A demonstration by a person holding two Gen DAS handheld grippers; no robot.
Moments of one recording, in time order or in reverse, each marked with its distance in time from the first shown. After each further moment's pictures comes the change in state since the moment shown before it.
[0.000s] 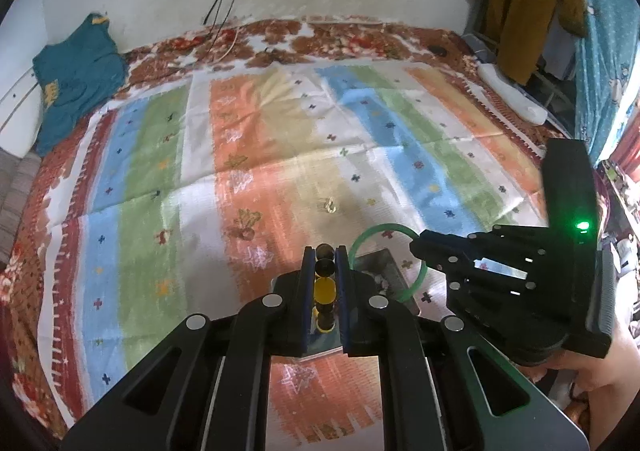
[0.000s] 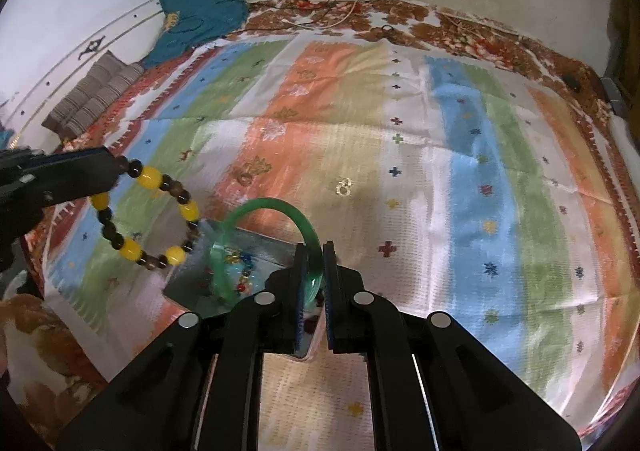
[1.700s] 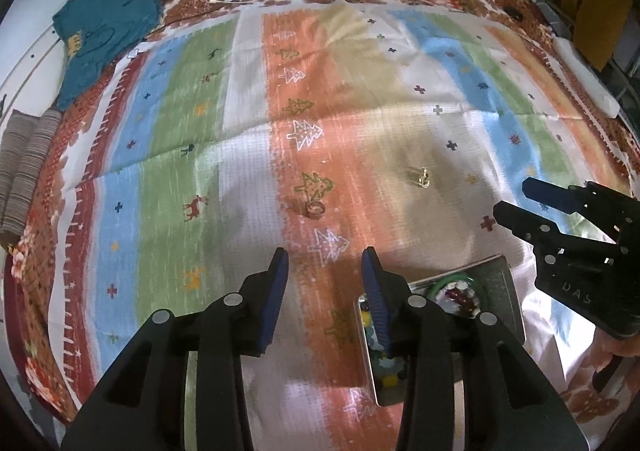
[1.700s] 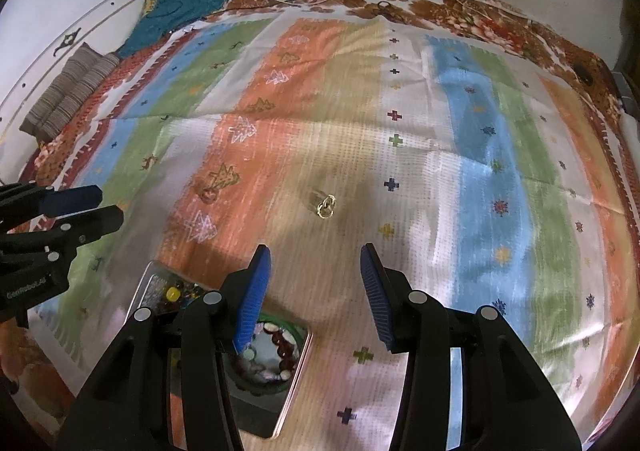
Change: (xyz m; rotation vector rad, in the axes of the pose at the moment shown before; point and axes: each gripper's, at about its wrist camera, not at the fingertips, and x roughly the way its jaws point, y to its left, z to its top) left arm 0.089 0.060 0.016 -0.079 0.194 0.163; right arm 0.069 -0.023 0.046 0.007 0.090 -0.036
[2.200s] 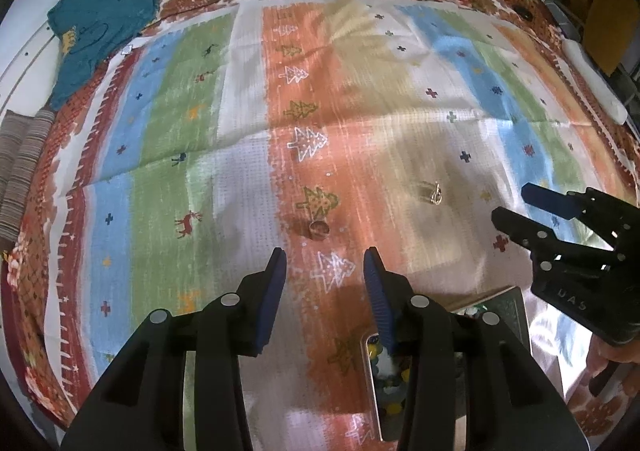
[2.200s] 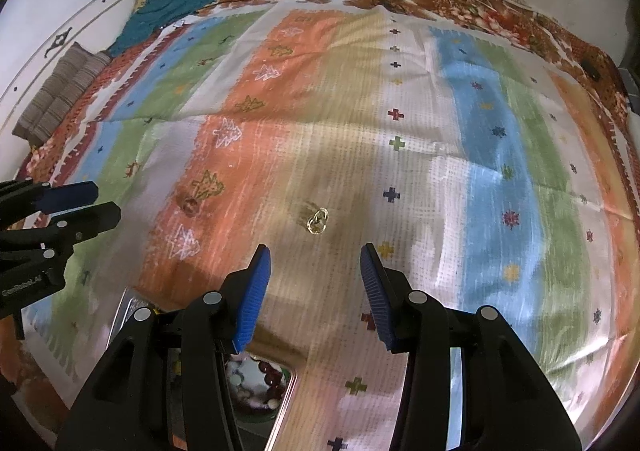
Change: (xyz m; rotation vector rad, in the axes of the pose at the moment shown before) left arm 0.024 0.004 0.022 -0.009 0.029 -0.003; right arm 0.026 -0.007 0.018 0.003 0.030 0.006
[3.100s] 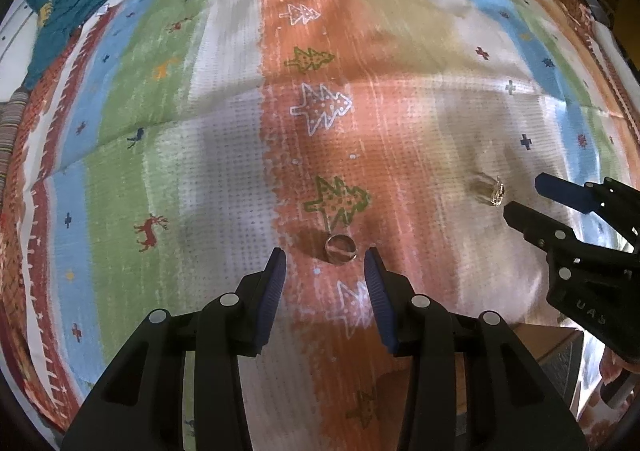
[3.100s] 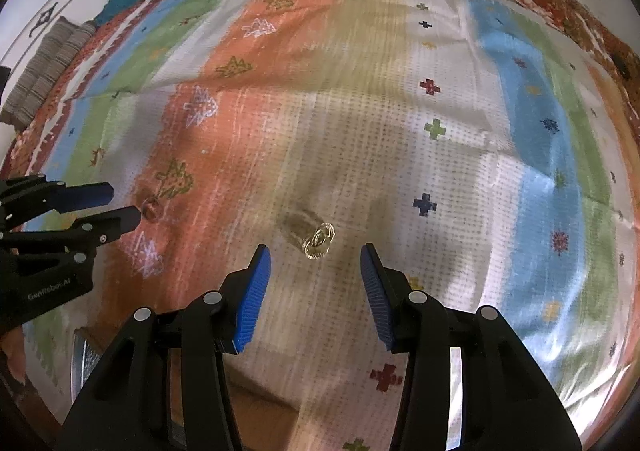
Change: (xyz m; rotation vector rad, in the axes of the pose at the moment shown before) left arm 0.086 0.014 0.022 -0.015 0.171 0.010; right arm 0.074 0.000 0.023 -0.021 0.142 0.016
